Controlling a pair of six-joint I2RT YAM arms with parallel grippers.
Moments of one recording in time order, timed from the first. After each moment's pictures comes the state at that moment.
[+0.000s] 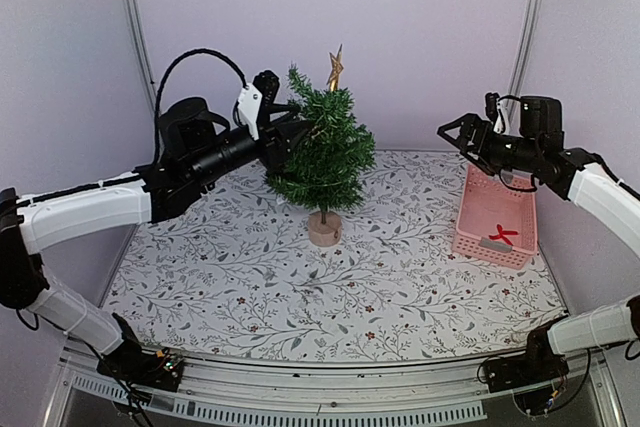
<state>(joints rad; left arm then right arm) -0.77 1.42 1.08 0.44 0.14 0.18 0.28 1.21 1.08 -0.23 -0.38 0.62</state>
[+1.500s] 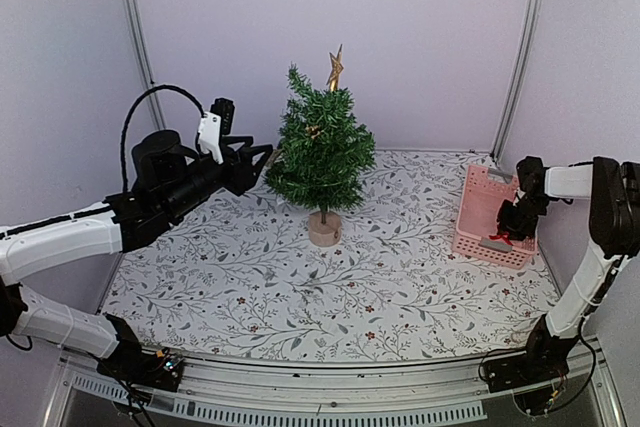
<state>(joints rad) -0.72 1.18 0.83 0.35 -0.08 -0.06 -0.13 1.73 1.03 -0.55 0.00 0.41</state>
